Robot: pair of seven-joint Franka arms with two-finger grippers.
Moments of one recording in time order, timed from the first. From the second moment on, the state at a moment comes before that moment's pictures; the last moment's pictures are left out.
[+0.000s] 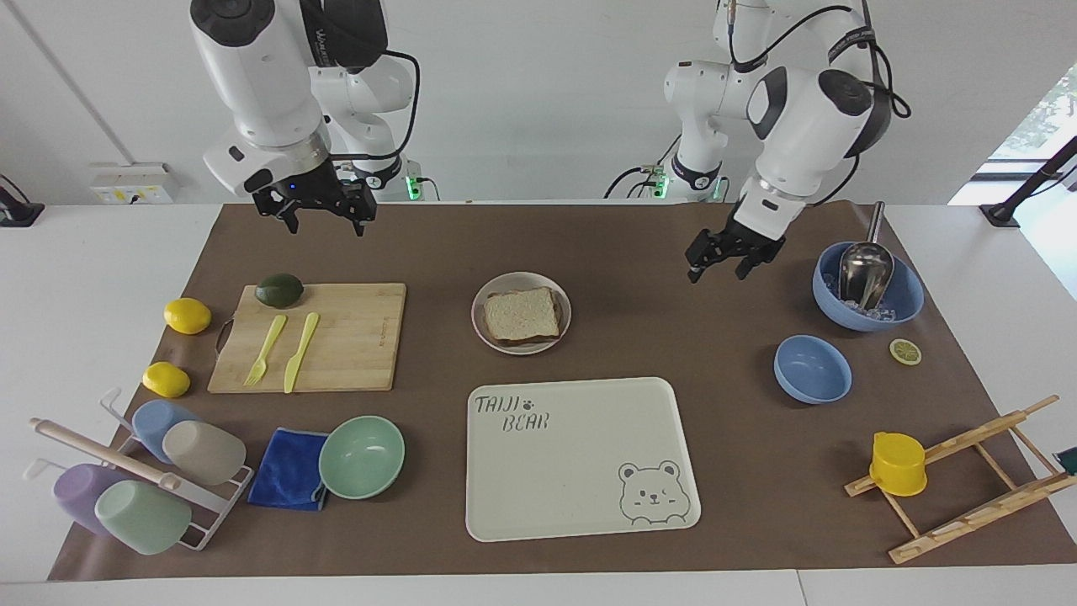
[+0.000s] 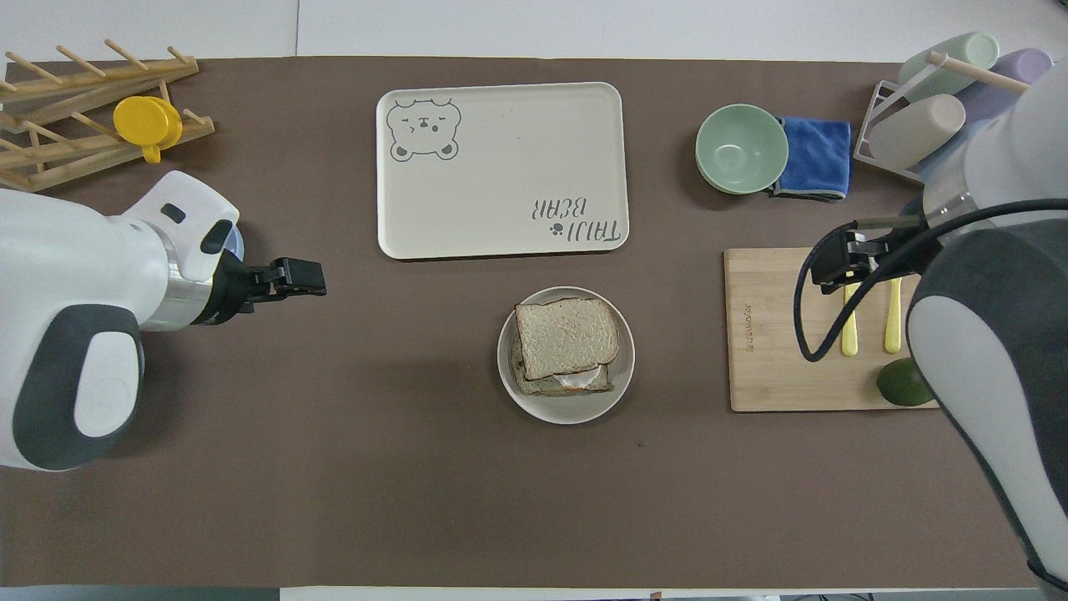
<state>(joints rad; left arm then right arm) -0.48 -0.09 0.06 -2.19 -0.25 2.25 -0.43 0.09 0.03 0.01 -1.55 -0.04 1.43 0.13</state>
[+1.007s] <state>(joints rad) -0.74 0.09 0.06 -2.33 -0.34 2.61 -0.36 0.07 0.03 -0.09 -1.58 0.02 1.47 0.07</state>
